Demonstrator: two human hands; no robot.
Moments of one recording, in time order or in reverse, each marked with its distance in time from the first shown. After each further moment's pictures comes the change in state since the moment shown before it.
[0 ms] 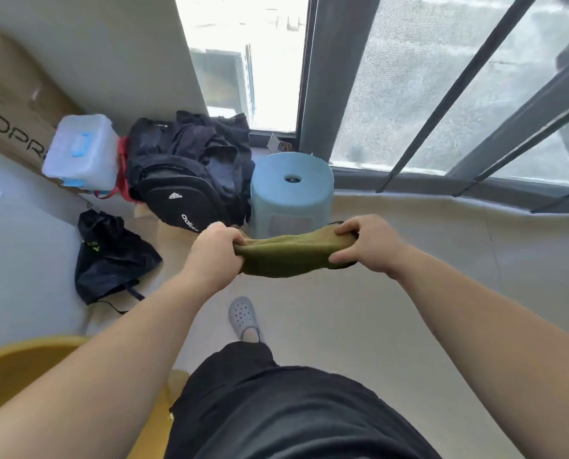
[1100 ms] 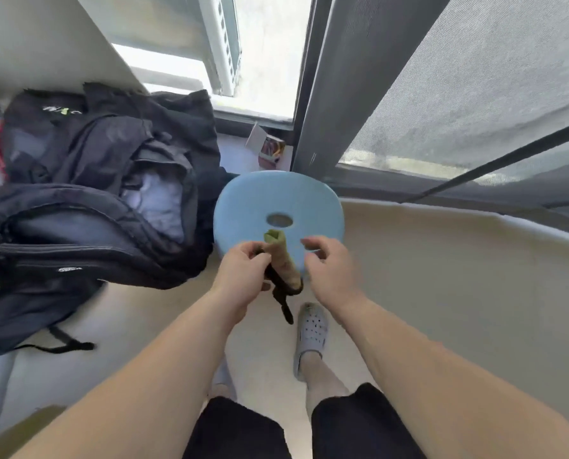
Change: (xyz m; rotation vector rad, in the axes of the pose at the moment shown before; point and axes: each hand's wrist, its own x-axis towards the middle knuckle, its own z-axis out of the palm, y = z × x) left_hand 0.386 0.021 0.176 -0.969 -0.251 -0.674; right_hand 0.399 0.037 0.038 0.446 0.054 0.172
